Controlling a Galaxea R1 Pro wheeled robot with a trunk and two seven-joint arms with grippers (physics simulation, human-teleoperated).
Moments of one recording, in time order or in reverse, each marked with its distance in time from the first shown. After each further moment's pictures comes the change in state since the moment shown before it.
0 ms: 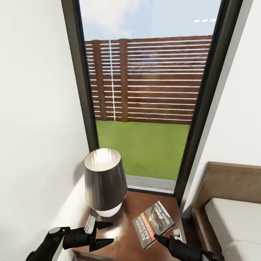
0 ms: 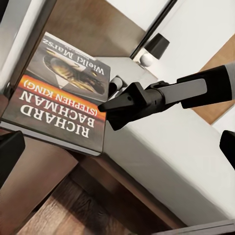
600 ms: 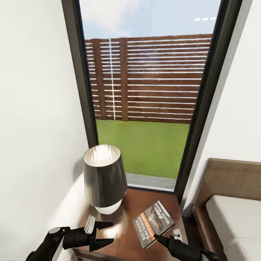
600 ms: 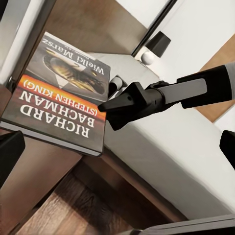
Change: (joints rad) left arm 0.000 0.000 0.000 0.000 0.000 0.000 0.000; right arm -0.001 0.001 0.000 0.000 0.000 0.000 0.000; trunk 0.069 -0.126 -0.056
